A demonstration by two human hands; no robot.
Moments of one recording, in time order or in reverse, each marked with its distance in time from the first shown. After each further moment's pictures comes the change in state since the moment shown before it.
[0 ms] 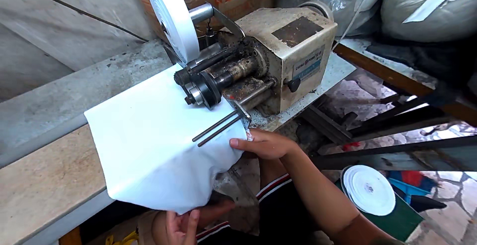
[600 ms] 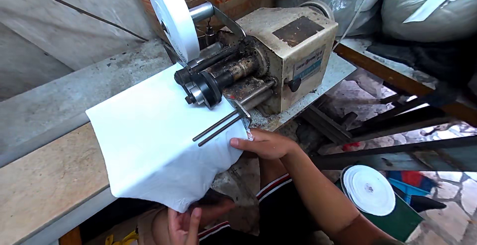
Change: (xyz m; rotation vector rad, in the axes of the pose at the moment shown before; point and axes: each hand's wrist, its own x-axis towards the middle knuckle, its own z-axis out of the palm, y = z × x) left_hand -0.003 0.001 0.003 0.024 0.011 -0.016; right_hand 0.000 -0.001 0.001 0.010 0.010 -0.016
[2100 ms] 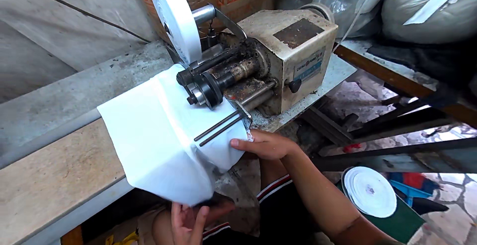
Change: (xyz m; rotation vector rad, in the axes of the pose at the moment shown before) left_hand 0.013 0.006 0.007 0.029 -0.051 0.038; right_hand 0.001 -0.001 0.000 -0.027 -0.006 0.005
